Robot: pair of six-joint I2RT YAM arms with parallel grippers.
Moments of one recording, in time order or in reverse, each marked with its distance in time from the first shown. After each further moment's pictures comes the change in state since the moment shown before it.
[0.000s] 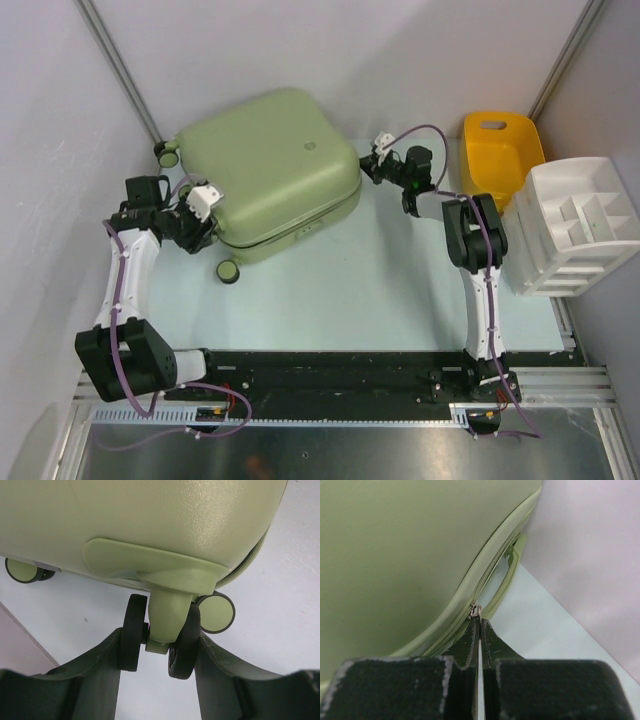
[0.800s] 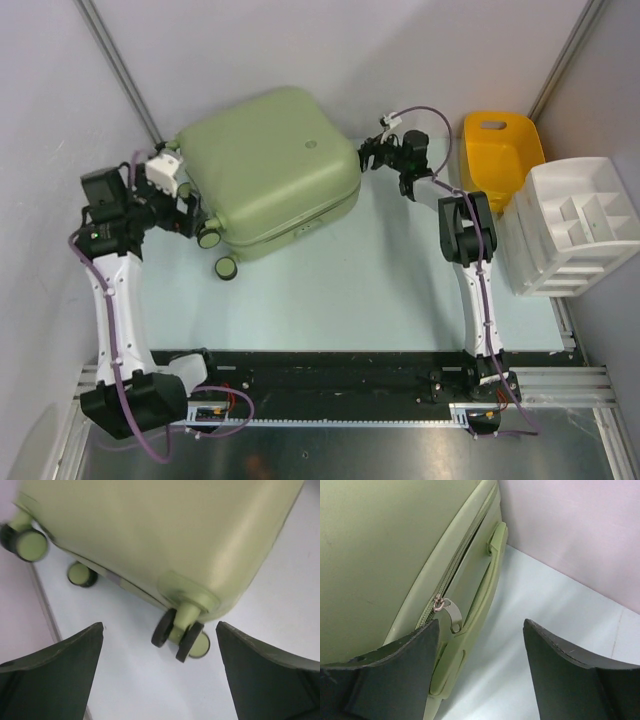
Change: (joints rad) left arm 0.068 -0.175 0.102 0.057 0.107 -0.354; right arm -0.002 0.214 0.394 -0.195 0.050 0.452
